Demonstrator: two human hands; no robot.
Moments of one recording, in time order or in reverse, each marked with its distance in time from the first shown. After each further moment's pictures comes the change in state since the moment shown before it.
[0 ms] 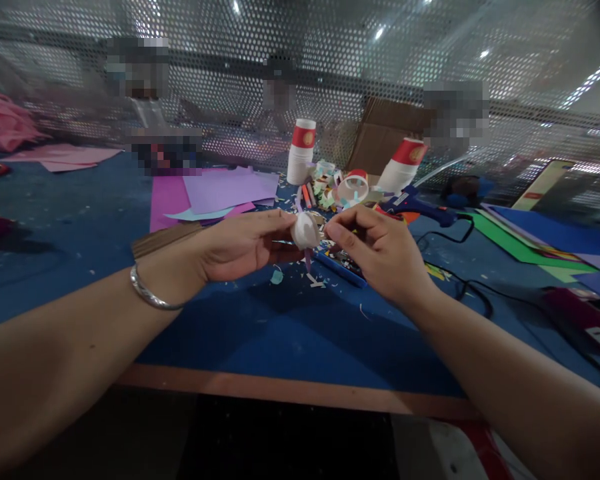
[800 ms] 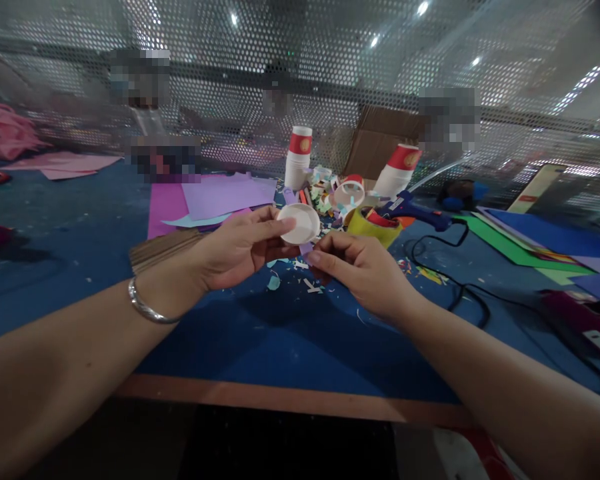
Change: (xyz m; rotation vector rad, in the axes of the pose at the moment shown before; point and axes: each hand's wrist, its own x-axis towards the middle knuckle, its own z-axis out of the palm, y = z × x) left_hand -0.004 0.001 0.013 -0.034 0.169 0.187; right_hand -0.005 -0.006 0.010 0.251 -0.216 0.203
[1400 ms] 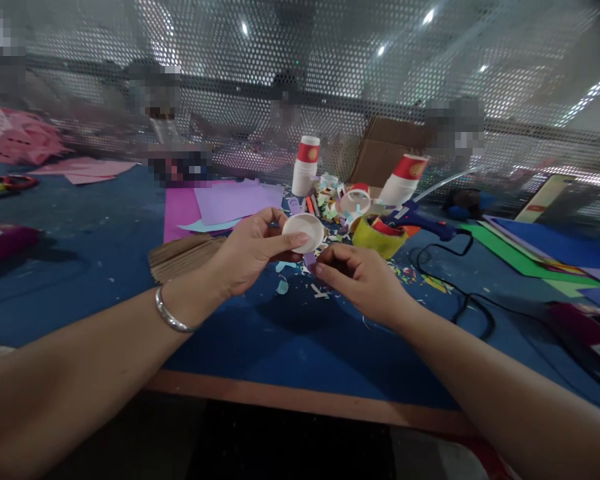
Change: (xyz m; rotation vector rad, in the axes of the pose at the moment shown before) left_hand -0.003 -0.005 0.001 0.132 0.113 0.159; right_hand 0.001 0.002 0.004 -0.236 -0.035 -0.046
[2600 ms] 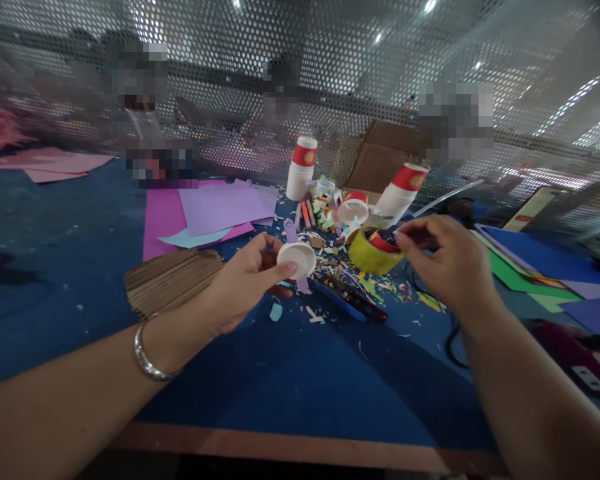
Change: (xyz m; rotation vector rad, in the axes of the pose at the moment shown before) left_hand 0.005 -0.006 -0.008 0.068 0.027 -0.149; right_hand 0.008 0.044 -0.102 -0.759 0.542 0.029
